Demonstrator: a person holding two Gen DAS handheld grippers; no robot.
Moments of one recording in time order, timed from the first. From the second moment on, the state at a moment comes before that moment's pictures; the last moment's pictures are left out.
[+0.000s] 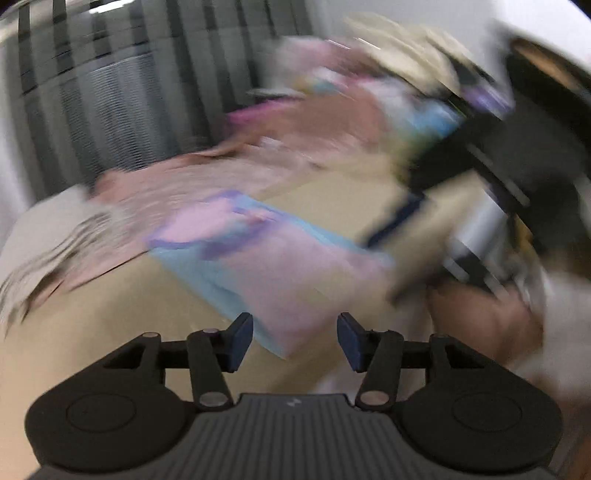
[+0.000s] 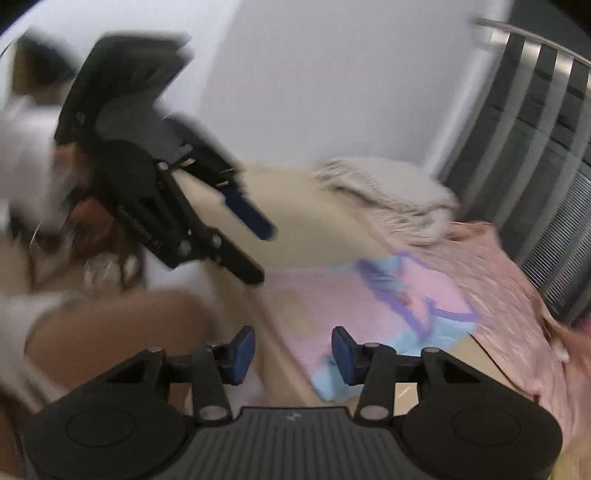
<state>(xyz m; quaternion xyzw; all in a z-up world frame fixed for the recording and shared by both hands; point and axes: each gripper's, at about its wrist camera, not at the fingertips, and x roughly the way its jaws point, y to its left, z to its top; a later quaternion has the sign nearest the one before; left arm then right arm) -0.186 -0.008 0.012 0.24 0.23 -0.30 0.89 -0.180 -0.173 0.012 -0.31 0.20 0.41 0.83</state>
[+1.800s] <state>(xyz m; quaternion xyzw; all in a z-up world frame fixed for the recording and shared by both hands) -0.080 0.036 0.031 -0.11 0.33 -0.30 0.89 -0.113 -0.259 0.038 0.03 0.27 0.35 0.90</state>
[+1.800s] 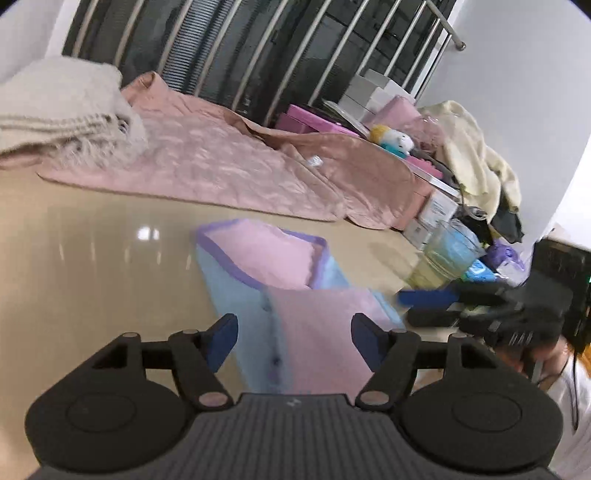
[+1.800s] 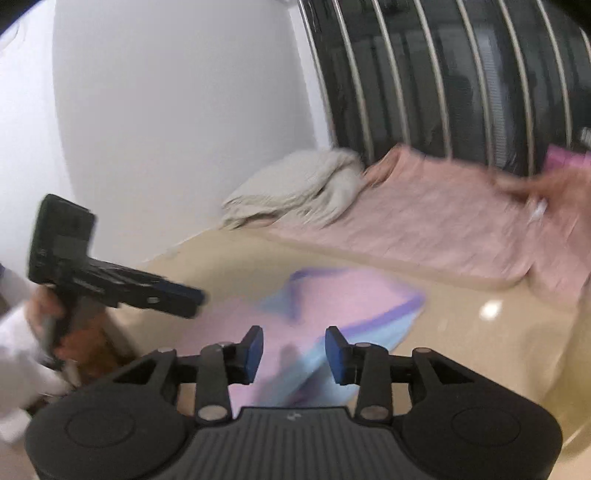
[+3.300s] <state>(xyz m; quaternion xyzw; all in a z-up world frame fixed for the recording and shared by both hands) 0.057 0.000 0.018 -0.01 0.38 -0.09 0.92 0.057 -0.242 0.019 0.07 0.39 0.12 0.91</state>
